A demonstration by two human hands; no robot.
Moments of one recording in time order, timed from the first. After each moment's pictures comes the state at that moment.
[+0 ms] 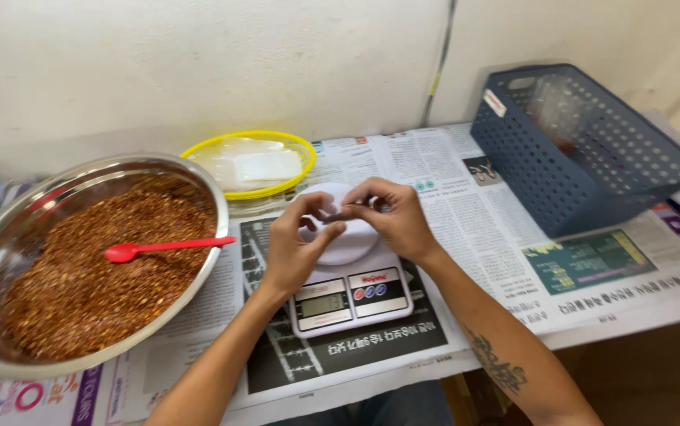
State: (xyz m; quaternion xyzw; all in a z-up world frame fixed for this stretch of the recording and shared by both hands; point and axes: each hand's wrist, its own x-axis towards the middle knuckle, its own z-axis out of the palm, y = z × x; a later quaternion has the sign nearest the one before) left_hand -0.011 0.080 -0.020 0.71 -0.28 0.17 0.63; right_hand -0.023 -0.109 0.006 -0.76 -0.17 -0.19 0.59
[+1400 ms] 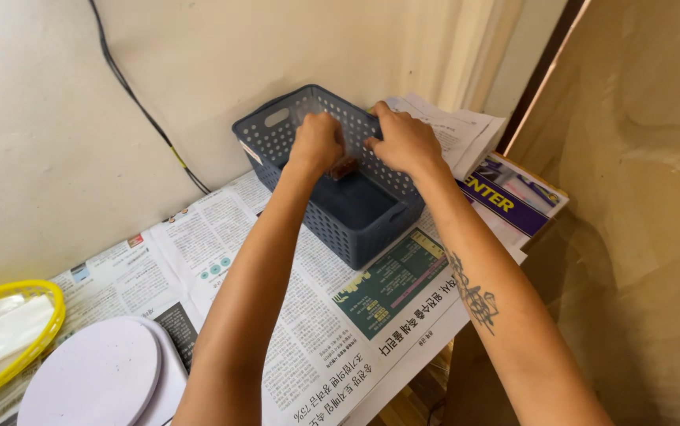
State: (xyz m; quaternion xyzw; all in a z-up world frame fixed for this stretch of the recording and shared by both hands) left_hand 0.150 -0.425 0.000 0.88 -0.41 0.01 0.25; right_hand -0.035 -0.493 0.073 -0.95 0.24 -0.12 0.15
